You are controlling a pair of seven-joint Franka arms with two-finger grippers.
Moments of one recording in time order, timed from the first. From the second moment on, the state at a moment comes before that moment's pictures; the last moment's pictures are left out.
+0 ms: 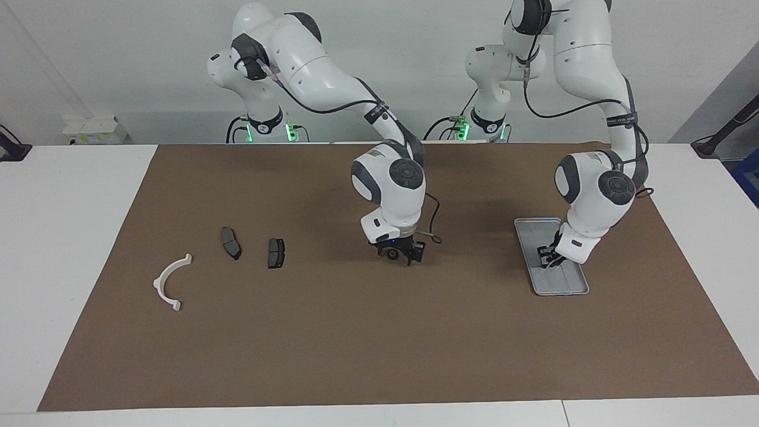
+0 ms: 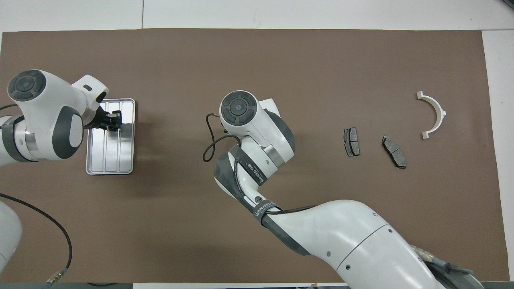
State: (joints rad) left arm -0.07 0.36 0.05 -1.93 0.04 2.26 -0.13; right arm 0.57 0.72 0.07 -1.39 -0.09 2.10 1.10
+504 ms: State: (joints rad) left arm -0.07 0.35 0.05 -1.95 0.01 2.29 -0.14; right arm 0.57 0.73 0.07 -1.39 -0.10 2.13 1.10
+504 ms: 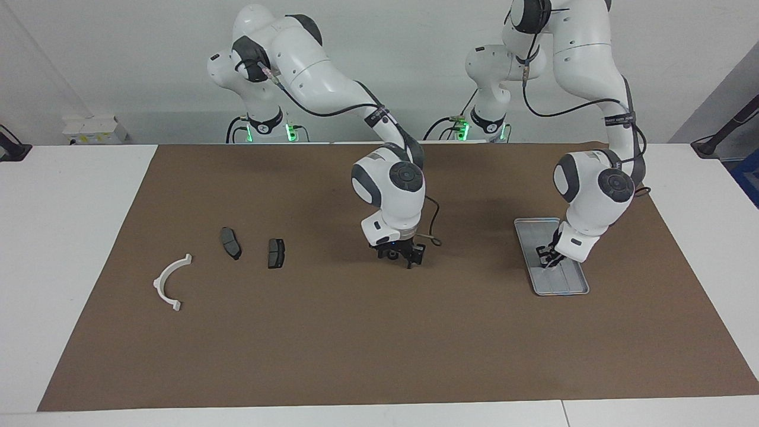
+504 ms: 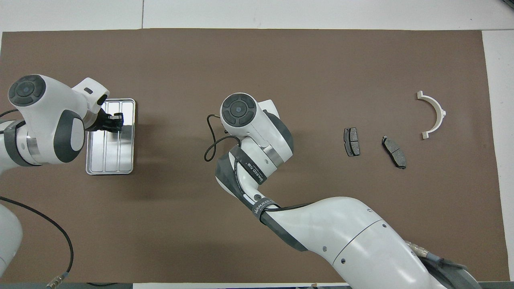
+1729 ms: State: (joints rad) left arm -0.06 0.31 0.04 -1.92 -0.02 2.24 -0.19; right arm 0.57 0.72 0.10 -1.39 -0.10 2.07 1.08
